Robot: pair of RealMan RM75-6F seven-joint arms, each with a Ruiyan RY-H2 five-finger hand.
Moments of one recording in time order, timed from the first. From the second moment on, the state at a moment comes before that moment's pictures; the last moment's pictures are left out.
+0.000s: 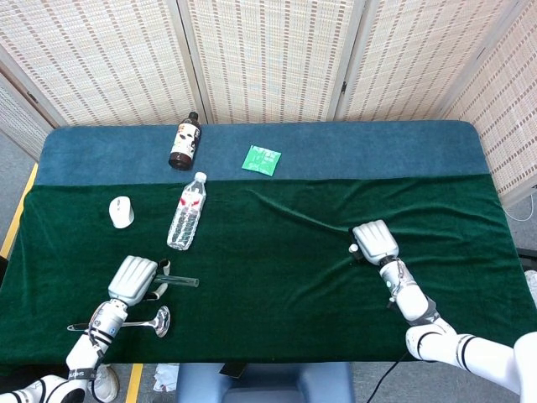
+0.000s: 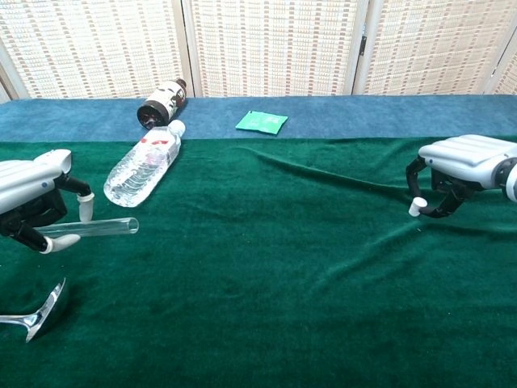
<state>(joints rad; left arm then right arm) -0.47 -1.46 -0.04 -1.46 1.37 1.10 0.26 0.67 -1.53 0.11 -1.25 -1.05 0.85 -0.45</state>
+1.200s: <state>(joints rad) -0.57 -1.45 -0.12 -1.53 1.40 1.01 -0.08 0.65 -1.22 0.21 -1.76 -1.30 0.97 -0.03</state>
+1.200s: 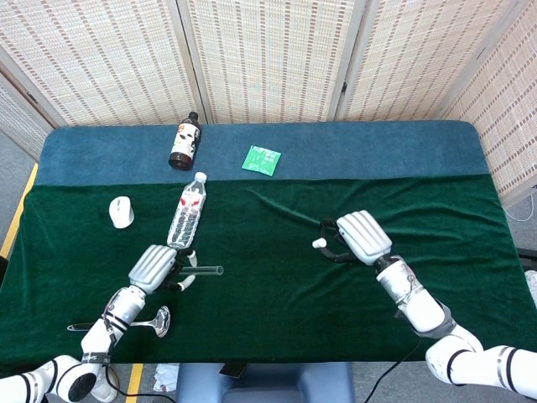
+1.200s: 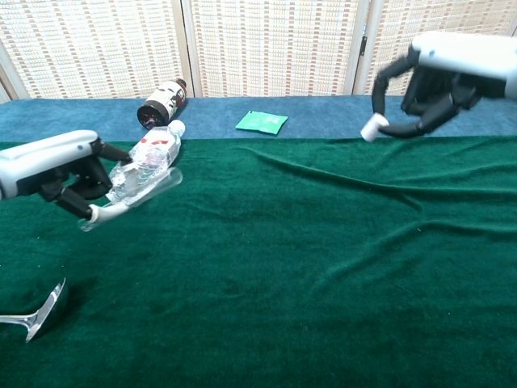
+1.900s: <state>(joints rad) -0.66 -1.52 -0.16 -1.58 1.40 0.94 -0.36 0.75 -1.16 0.24 -1.93 -1.40 0.90 0.07</state>
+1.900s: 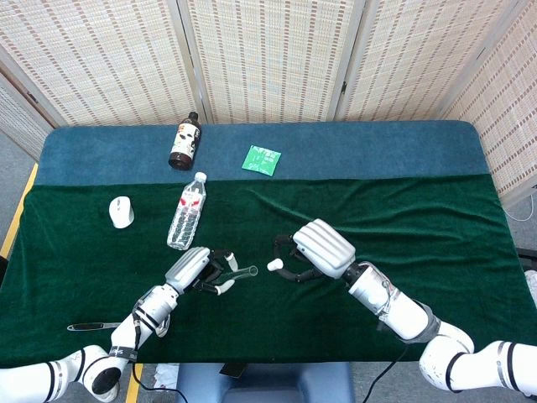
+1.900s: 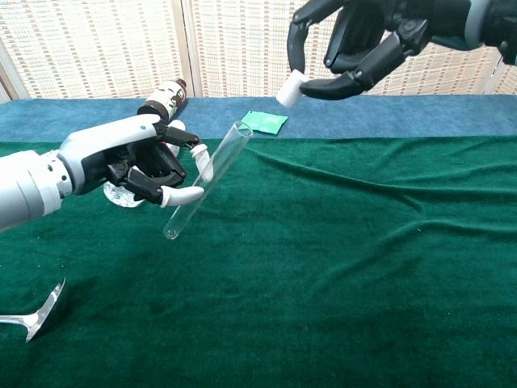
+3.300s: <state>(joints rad) -0.66 -1.52 -0.15 -1.61 1.37 0.96 -0.34 0.85 -1.24 0.24 -1.92 -1.27 0.86 -0.06</state>
